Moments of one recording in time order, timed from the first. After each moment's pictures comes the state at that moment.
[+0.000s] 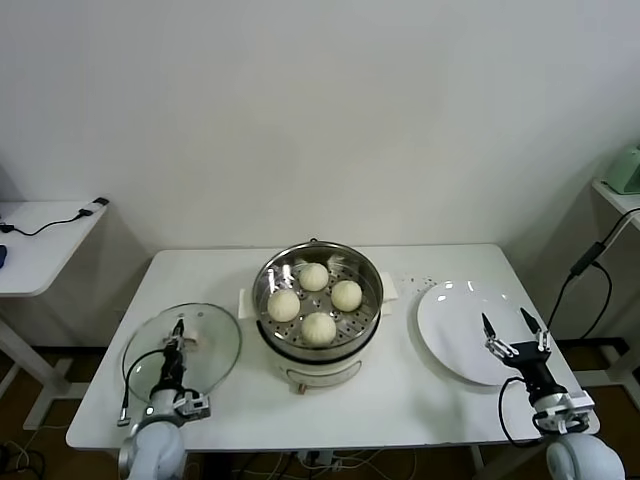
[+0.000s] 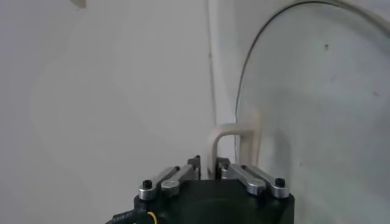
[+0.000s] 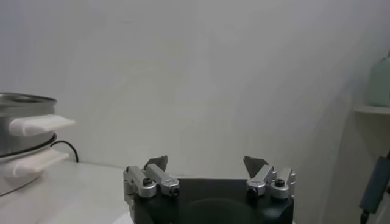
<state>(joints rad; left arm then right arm) 1.21 -1.40 -0.64 -1.40 1.47 0.09 -0.19 -1.39 1.12 0.70 1.61 0.39 0.22 -0.20</state>
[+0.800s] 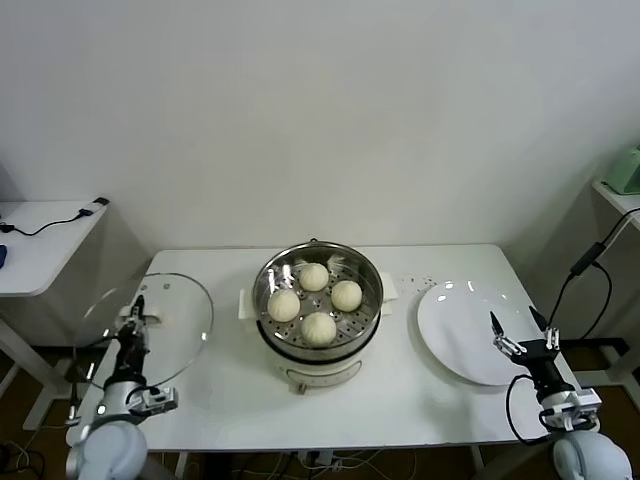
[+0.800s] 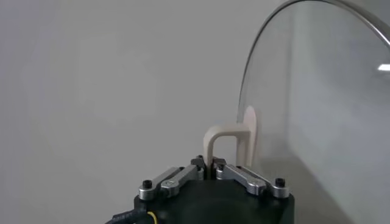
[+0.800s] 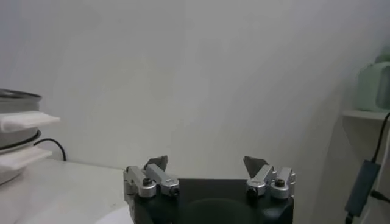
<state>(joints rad) 1.38 -1.25 -0.66 -1.80 1.30 0.22 -0.13 -1.37 1.11 0.72 1.57 0.38 0.24 -0.21</state>
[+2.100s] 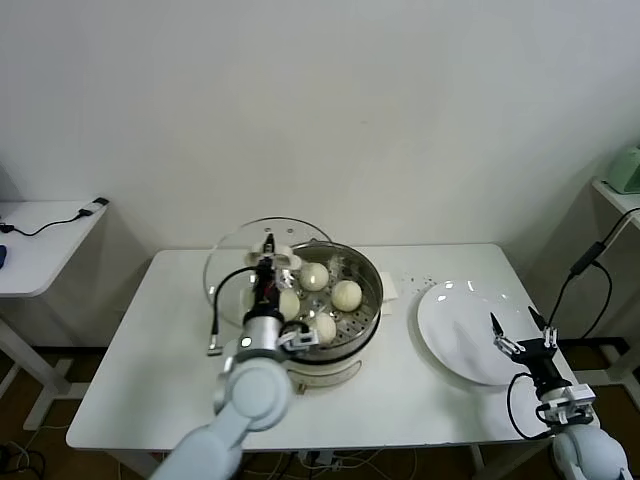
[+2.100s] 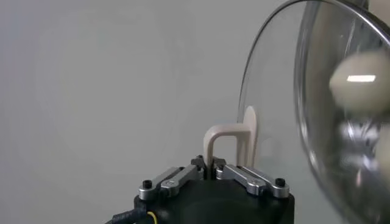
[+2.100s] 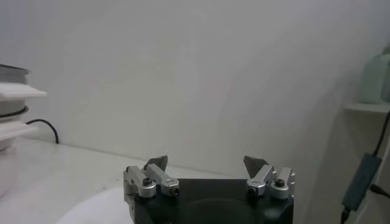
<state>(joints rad) 0.92 -1.26 0.09 -1.93 1.49 0.74 0.29 -1.30 1.10 0.71 1.45 0.34 0.28 -0.23</state>
